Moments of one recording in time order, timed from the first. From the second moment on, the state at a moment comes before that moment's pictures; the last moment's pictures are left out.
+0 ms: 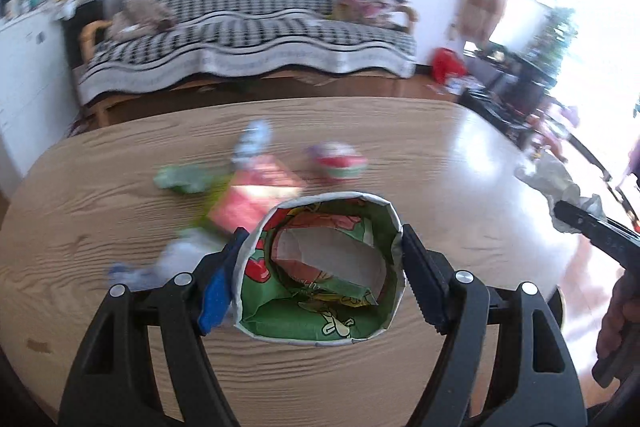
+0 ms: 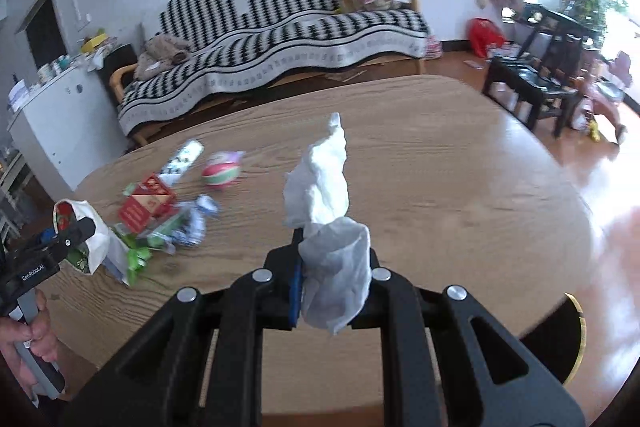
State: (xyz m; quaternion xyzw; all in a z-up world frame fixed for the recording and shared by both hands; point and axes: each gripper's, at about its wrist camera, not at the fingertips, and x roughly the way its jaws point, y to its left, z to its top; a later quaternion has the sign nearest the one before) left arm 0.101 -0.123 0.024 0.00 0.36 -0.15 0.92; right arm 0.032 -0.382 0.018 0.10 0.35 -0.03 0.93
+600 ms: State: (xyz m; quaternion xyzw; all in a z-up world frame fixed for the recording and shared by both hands) left arm -0.013 -0.457 -0.033 0.08 0.39 -0.40 0.82; right arm -0.129 -0.624 -0.031 0.21 0.37 -0.20 0.88
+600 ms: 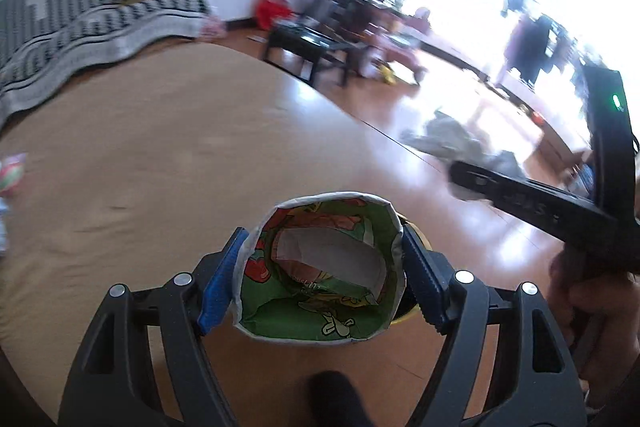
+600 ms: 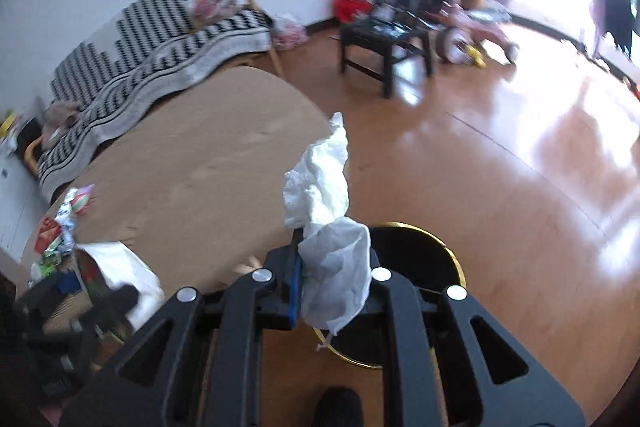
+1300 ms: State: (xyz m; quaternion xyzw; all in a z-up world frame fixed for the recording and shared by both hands) left arm -0.021 -0.576 -0.162 0.11 0.48 -0.43 0.76; right arm -0.120 -0.694 -0.134 0.30 0.48 -0.20 0.80
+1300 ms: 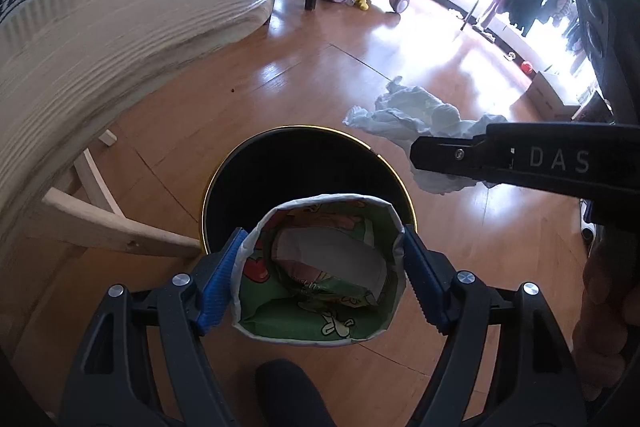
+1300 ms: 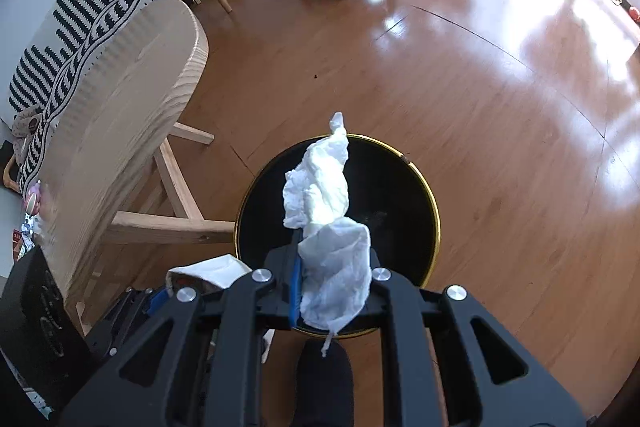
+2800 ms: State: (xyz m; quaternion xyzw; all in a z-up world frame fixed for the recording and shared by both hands) left arm 0.064 0.003 0.002 -0.04 0.40 -0.07 0.91; right arm 0.082 -0.258 0.005 0.17 0.41 0.10 0.89
